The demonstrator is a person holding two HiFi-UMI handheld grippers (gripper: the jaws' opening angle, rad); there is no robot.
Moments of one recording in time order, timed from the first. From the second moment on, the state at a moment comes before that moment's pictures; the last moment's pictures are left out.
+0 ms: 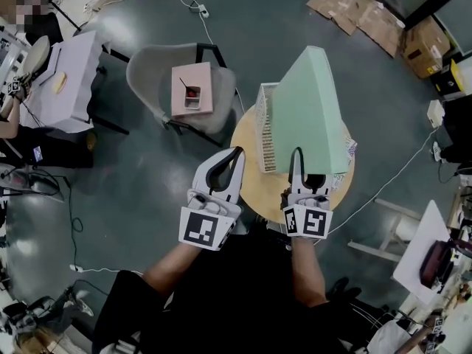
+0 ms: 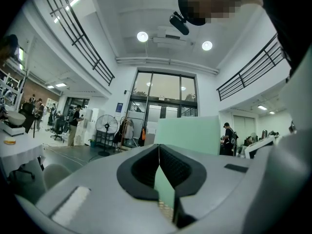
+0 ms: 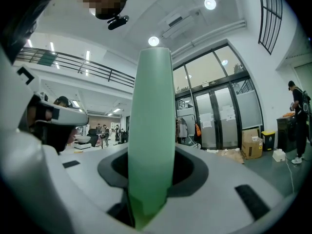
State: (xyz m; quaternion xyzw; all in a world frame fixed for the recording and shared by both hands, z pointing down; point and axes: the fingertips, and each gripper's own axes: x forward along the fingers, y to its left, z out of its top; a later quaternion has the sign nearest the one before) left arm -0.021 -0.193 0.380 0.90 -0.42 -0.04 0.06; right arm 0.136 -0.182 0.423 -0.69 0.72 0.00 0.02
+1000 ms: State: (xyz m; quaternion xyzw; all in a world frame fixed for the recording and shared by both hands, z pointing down) left arm -0.018 -0.204 0.395 0.90 -0.42 -0.03 0.09; right arm 0.126 -0.199 0.472 -0.68 0.74 0.02 0.00
